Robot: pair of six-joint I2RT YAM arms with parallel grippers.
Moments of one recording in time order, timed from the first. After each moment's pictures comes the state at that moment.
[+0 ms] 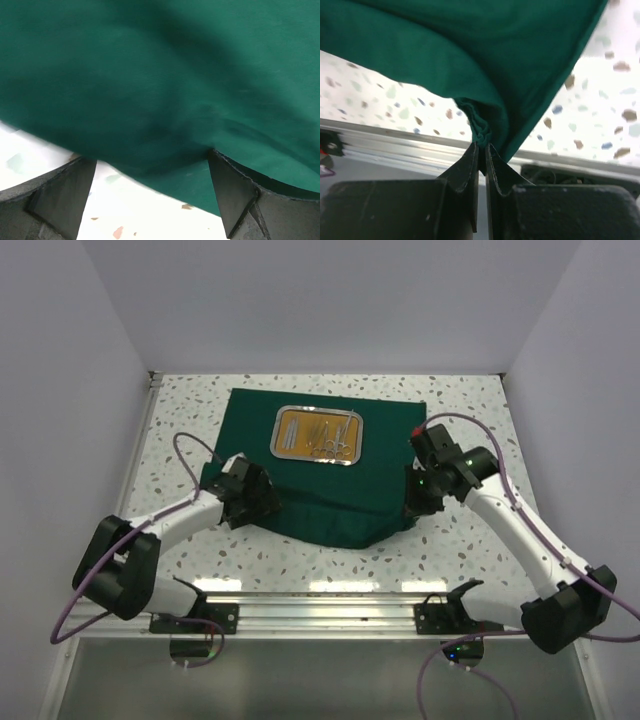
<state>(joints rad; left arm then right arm) -0.44 1.37 0.68 -0.38 -0.11 -0.85 0.46 1.18 1.14 -1.16 -0.04 0.52</state>
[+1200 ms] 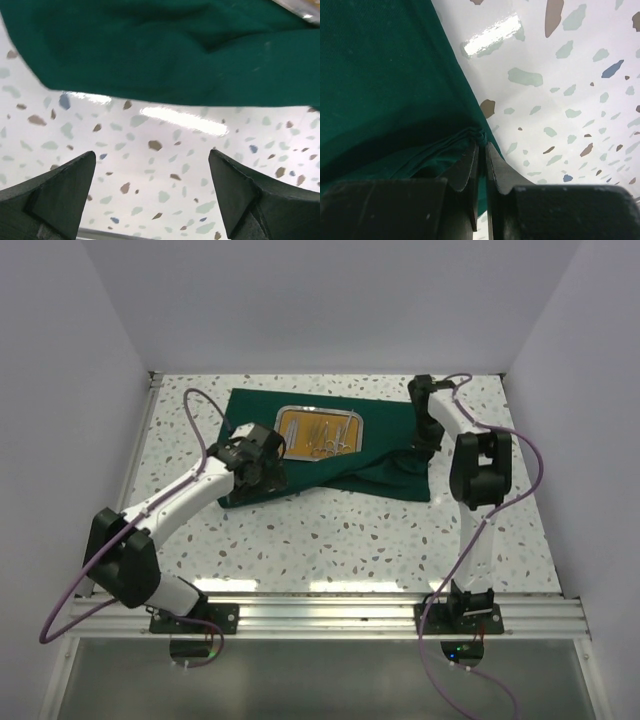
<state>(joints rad) -0.56 1.49 1.19 -0.88 -0.33 -0.84 0.14 2.25 1.89 -1.15 0.32 0.57</state>
